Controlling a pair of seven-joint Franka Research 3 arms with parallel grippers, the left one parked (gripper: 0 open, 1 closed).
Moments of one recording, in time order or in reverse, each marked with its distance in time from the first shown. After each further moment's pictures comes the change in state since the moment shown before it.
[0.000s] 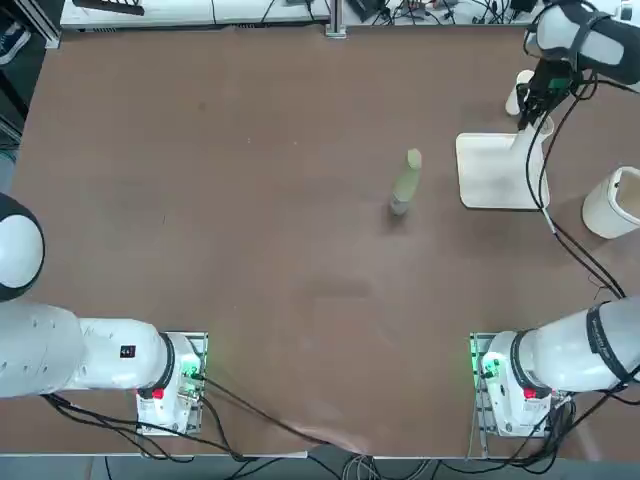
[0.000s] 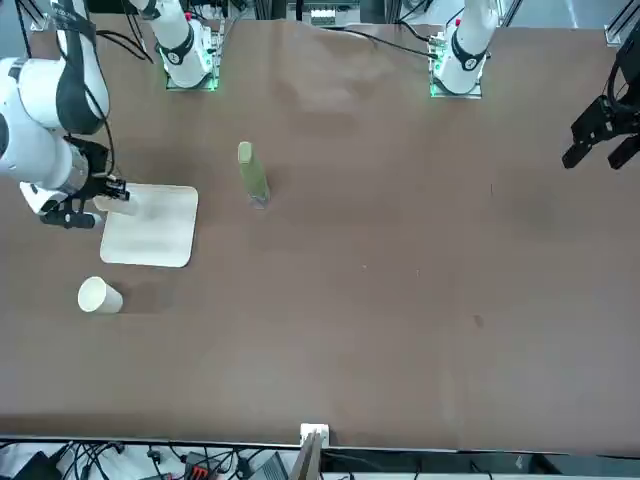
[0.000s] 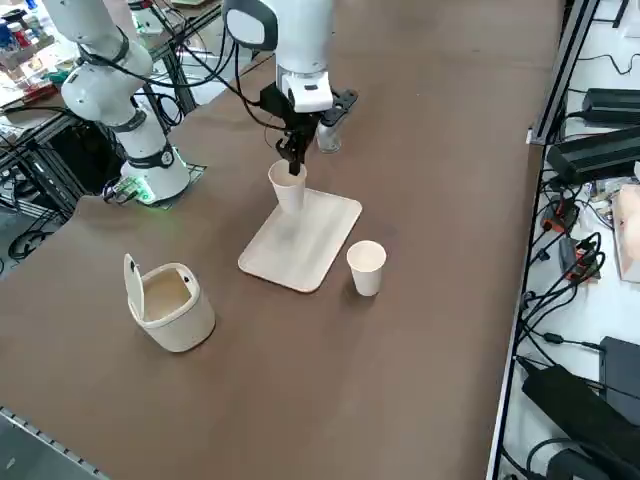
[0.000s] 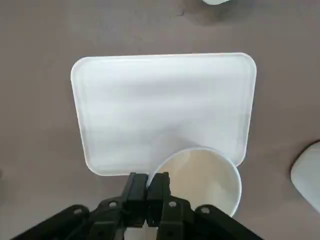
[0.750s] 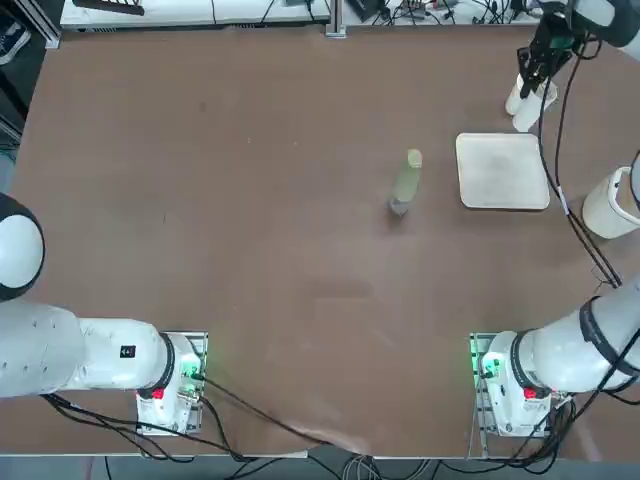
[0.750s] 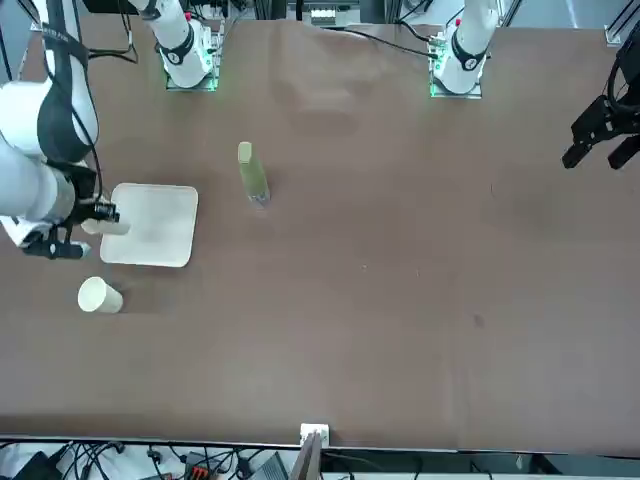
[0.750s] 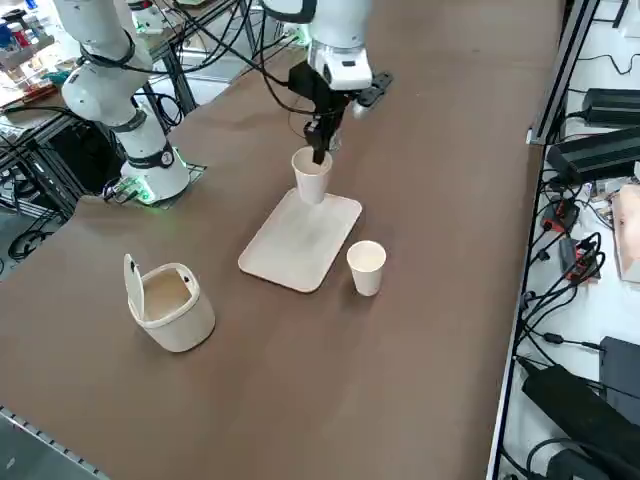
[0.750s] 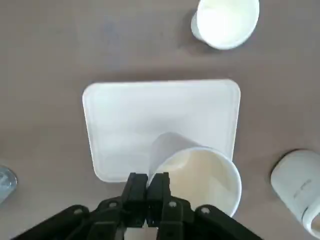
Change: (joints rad) arm 0.009 0.118 0.000 0.284 0.000 -0.193 0.002
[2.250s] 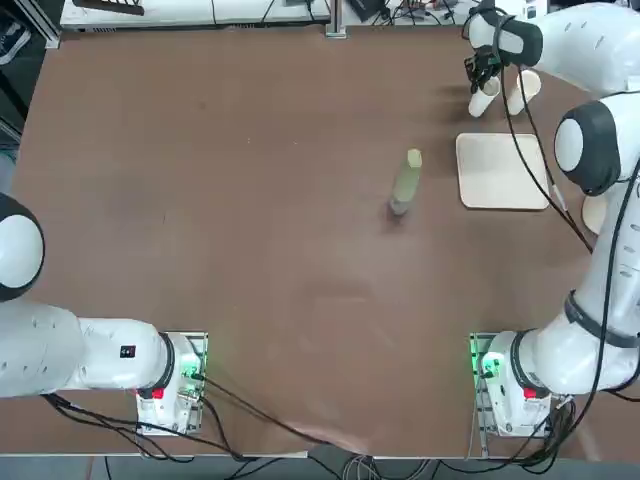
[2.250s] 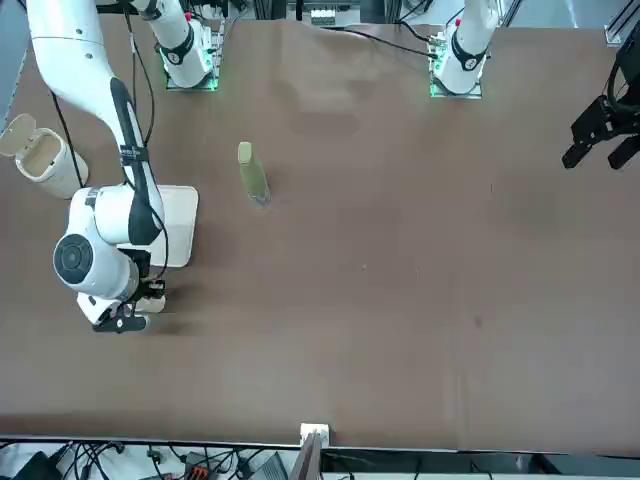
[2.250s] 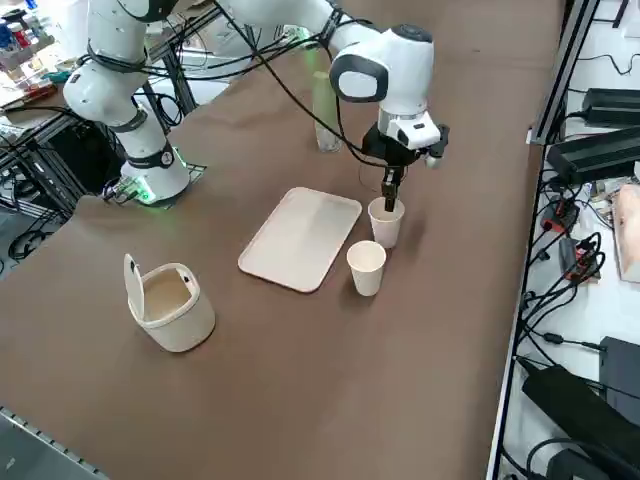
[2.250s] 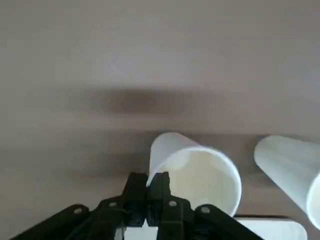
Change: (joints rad) arm 0.054 0.456 0.040 0.284 -0.001 0.355 0.001
